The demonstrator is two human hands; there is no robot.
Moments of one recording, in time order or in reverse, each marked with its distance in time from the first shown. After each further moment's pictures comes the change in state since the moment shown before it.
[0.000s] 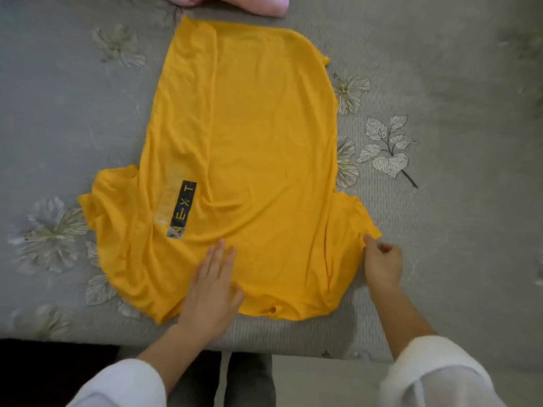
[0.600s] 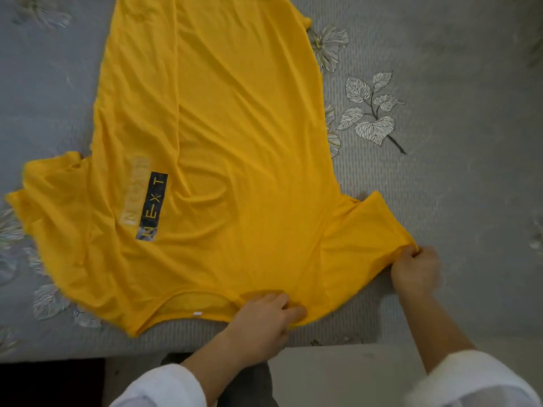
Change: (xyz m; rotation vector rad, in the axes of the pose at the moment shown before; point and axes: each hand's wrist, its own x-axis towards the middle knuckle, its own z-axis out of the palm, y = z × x) left_hand 0.006 0.072 0.068 0.146 -0.449 0.590; right_hand 0.042 0.054 -0.055 -0.293 0.292 -0.023
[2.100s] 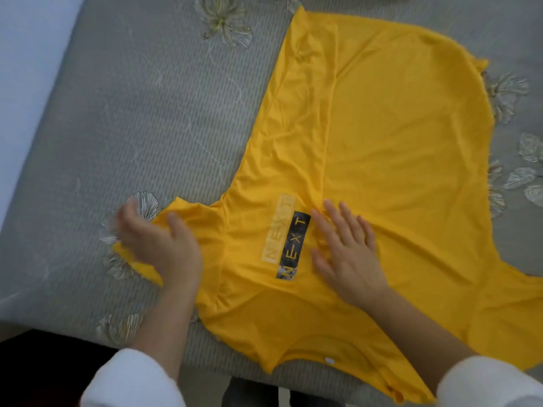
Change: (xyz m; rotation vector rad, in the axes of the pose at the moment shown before) left_hand -0.161 -0.254 -0.107 -0.462 1.582 -1.223; right_hand -0.224 -0.174 0.142 -0.461 -0.458 -1.444
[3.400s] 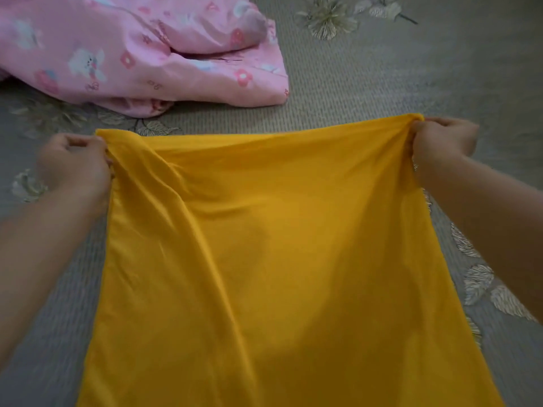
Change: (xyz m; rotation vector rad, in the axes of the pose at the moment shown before) left_hand 0.183 0.285 0.262 -0.364 -0.327 0.059; right_hand 0.243 0.310 -0.175 0.985 0.944 1.112
